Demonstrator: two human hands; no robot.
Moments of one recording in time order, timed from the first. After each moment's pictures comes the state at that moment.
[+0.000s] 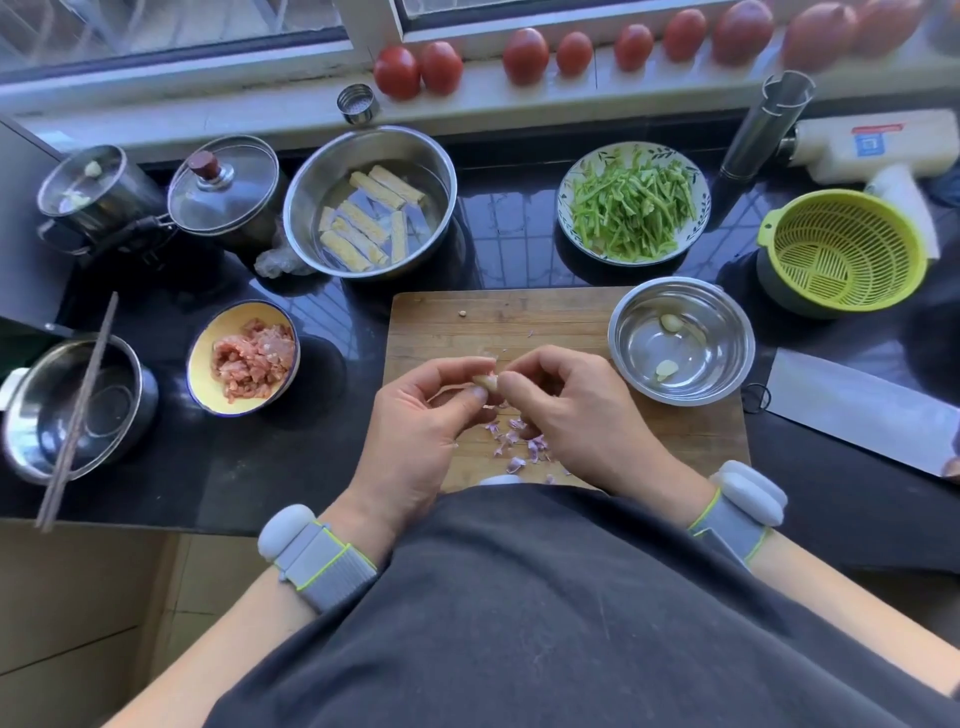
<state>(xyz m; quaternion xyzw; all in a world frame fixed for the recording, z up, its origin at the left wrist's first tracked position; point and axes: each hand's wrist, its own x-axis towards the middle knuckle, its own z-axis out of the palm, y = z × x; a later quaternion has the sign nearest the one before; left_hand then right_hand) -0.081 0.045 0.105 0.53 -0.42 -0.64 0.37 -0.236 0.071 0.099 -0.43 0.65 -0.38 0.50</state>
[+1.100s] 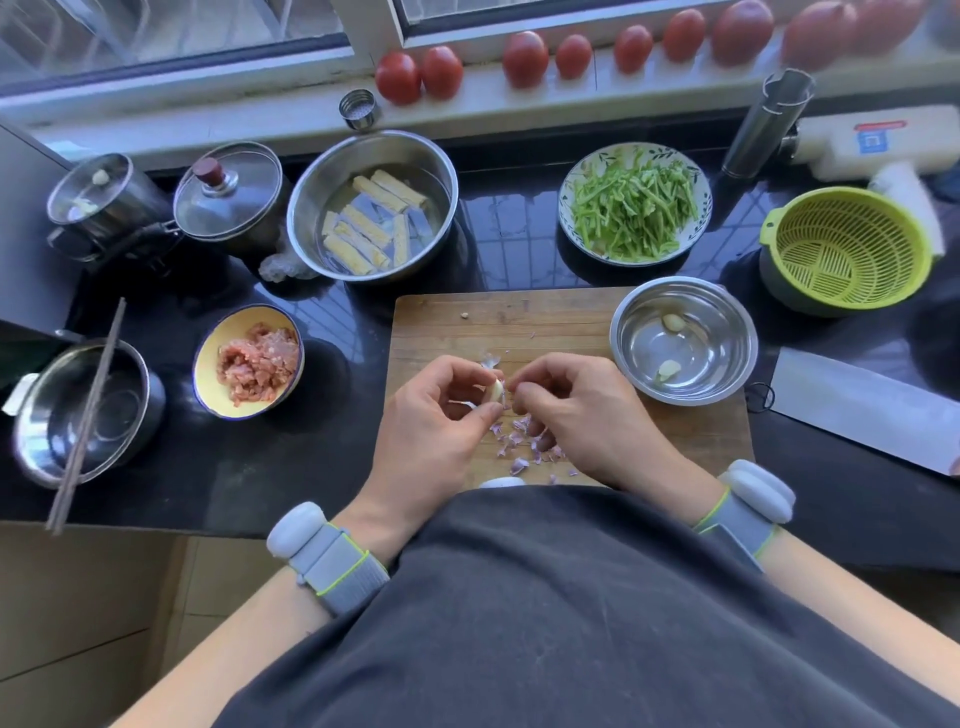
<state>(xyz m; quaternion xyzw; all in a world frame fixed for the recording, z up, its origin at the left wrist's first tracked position) -0.080 0.045 0.101 0.55 -0.61 -0.49 0.29 -0.243 0.070 0.088 -0.42 0.67 -0.34 0.51</state>
